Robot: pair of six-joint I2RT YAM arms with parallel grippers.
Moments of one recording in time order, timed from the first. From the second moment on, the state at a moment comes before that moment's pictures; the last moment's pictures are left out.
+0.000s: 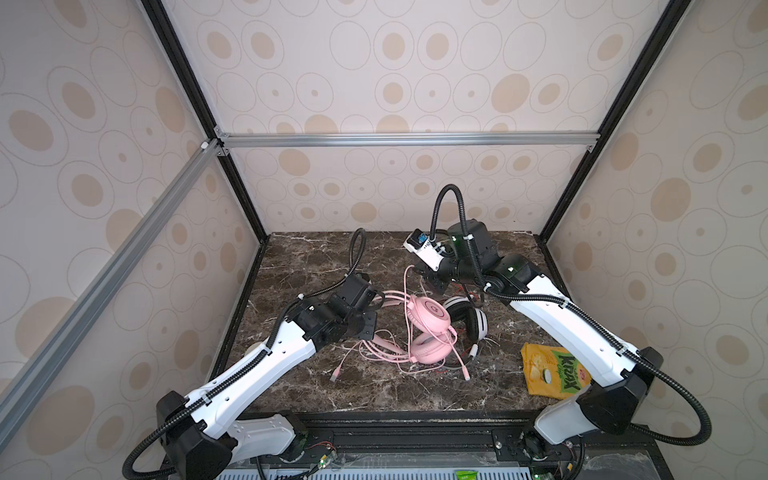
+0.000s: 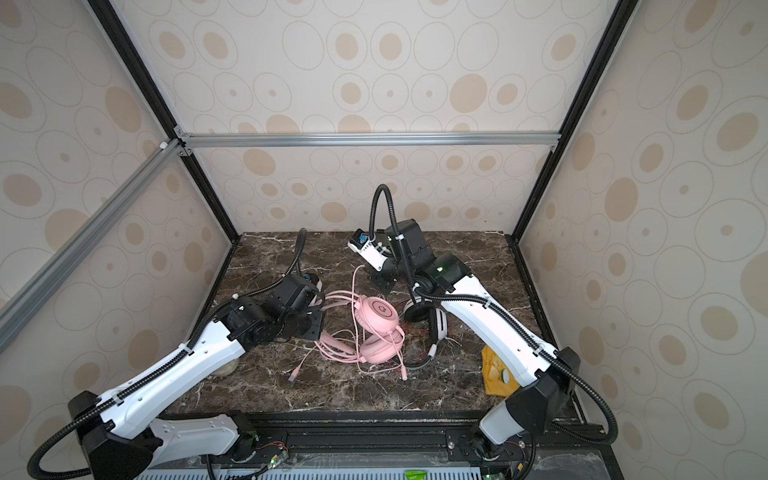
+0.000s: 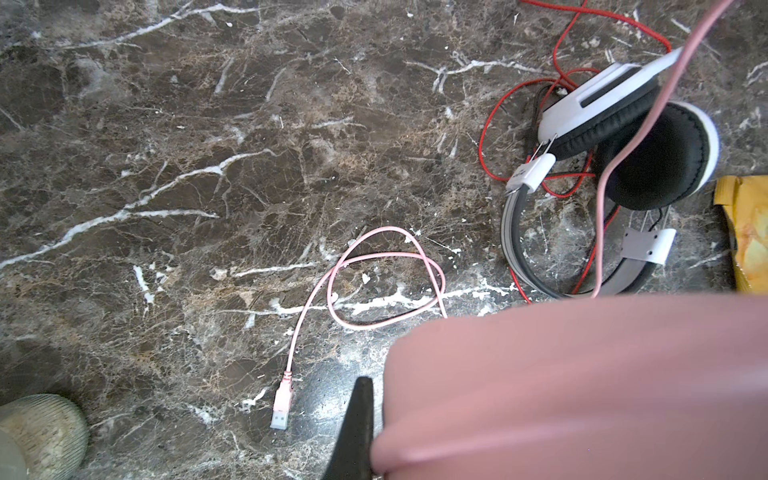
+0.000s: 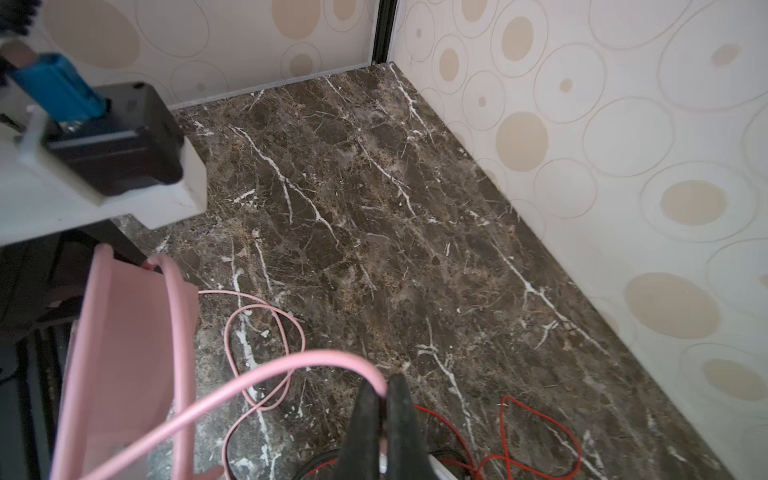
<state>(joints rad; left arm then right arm) -0.74 1.21 1.19 -0.98 -0.16 -0.49 0.66 1.51 1.60 -0.70 -0.18 -0.31</state>
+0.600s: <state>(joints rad) -0.68 1.25 1.43 -1.17 -0.15 -0.53 0.52 1.42 1.20 -0.46 -0.50 -0.01</state>
